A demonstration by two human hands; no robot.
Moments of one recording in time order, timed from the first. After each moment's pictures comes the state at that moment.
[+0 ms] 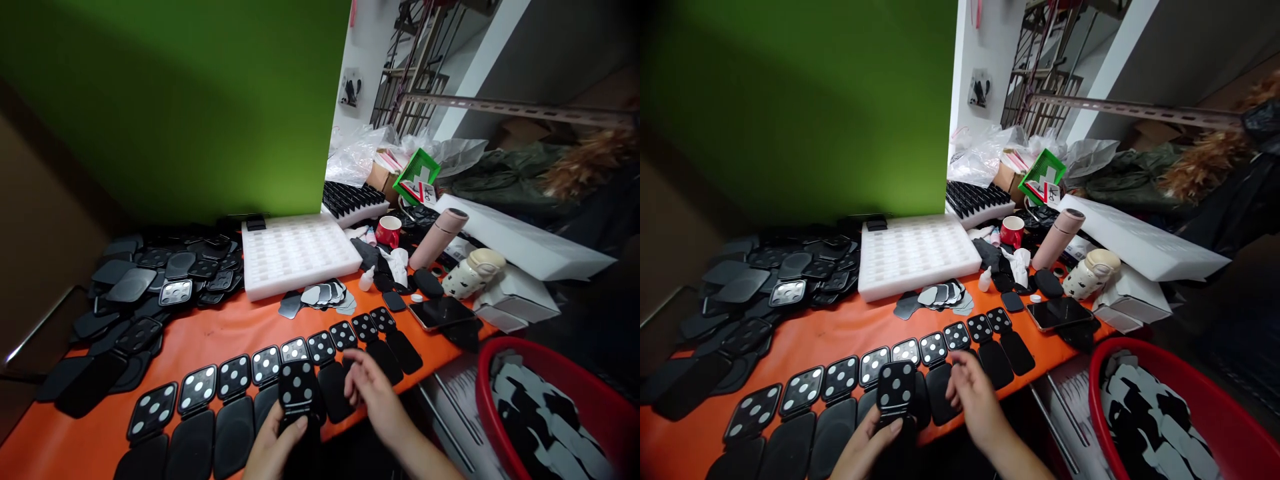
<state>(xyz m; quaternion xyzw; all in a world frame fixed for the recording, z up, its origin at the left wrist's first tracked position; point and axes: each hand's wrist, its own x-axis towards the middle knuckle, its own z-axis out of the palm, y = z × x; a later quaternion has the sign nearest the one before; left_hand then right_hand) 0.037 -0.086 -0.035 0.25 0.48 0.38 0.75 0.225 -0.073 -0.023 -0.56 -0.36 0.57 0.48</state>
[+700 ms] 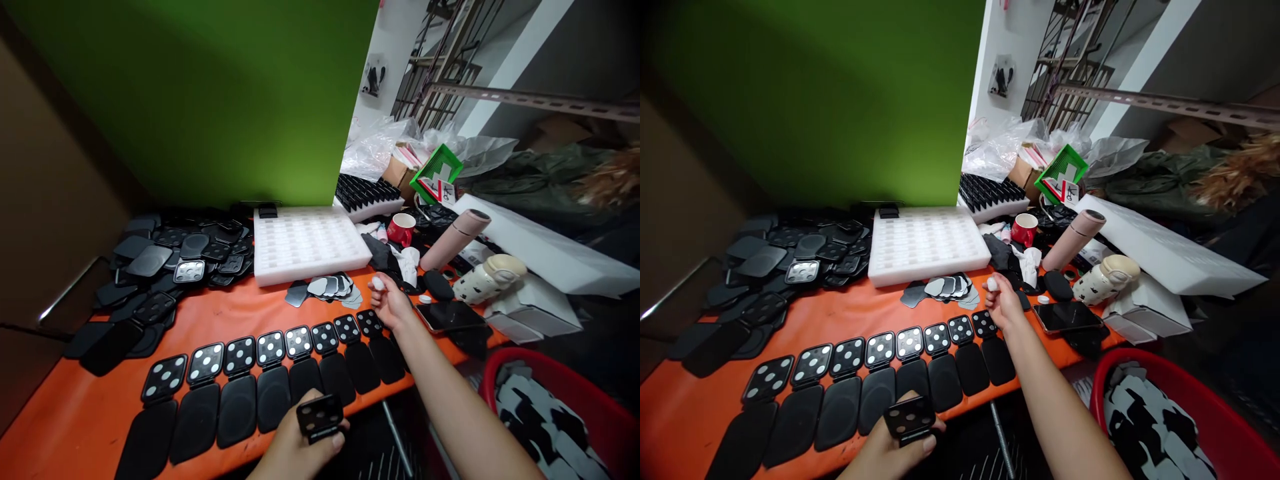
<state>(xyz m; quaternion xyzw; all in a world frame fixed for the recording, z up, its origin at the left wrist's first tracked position) 0.059 -0.101 -0.030 0.46 0.43 0.30 0.72 0.302 0.071 -0.024 -0.48 -0.13 0.60 0.63</state>
